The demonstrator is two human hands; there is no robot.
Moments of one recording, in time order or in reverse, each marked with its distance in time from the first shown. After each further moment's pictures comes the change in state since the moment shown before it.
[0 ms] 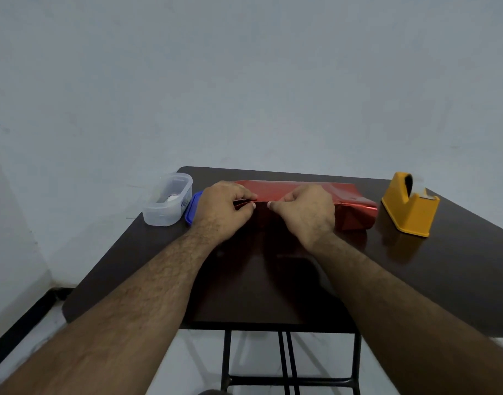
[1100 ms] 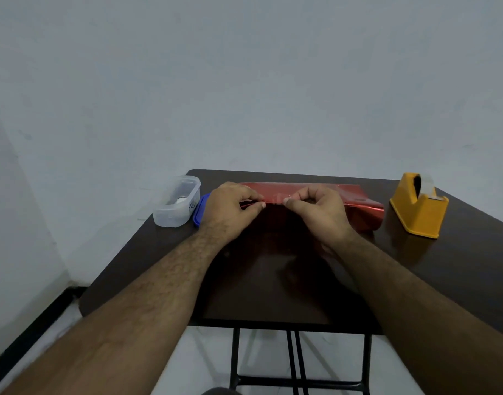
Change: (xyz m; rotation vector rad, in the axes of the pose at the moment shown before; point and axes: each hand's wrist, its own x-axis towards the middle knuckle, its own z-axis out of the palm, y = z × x) left_hand 0.000 0.004 0.000 0.015 0.010 0.004; right_hand 0.009 0.033 -0.005 0.631 -0.217 -0.063
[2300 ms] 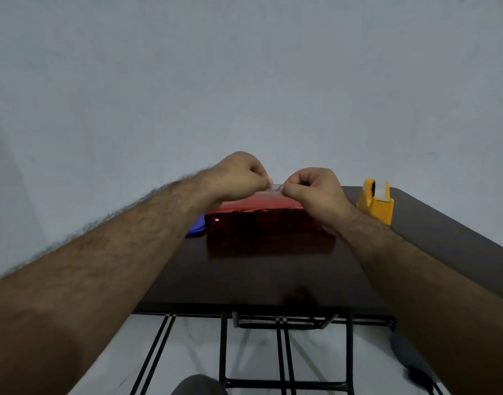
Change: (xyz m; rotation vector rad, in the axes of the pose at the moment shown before) left_hand 0.041 0.169 -0.050 -0.052 -0.409 -0.214; right_hand -0.019 -0.068 -0.087 -0.104 -0.089 -0.179
